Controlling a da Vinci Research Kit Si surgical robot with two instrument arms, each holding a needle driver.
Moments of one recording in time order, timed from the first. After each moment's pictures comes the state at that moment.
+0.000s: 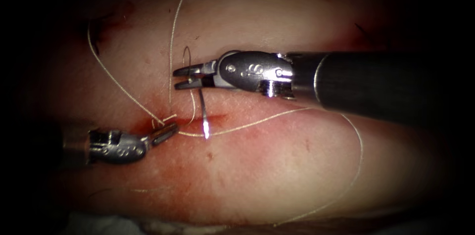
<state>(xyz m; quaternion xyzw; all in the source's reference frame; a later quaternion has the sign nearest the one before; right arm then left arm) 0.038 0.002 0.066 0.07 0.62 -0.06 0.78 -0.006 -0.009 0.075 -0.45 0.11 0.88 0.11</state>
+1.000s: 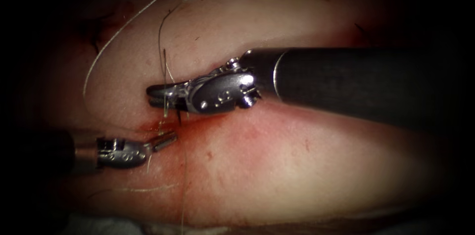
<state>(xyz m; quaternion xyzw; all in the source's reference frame) 0.041 -0.003 0.069 -0.14 0.63 -0.21 0.74 -0.005 -0.012 0.082 -0.42 0.08 0.89 0.13</state>
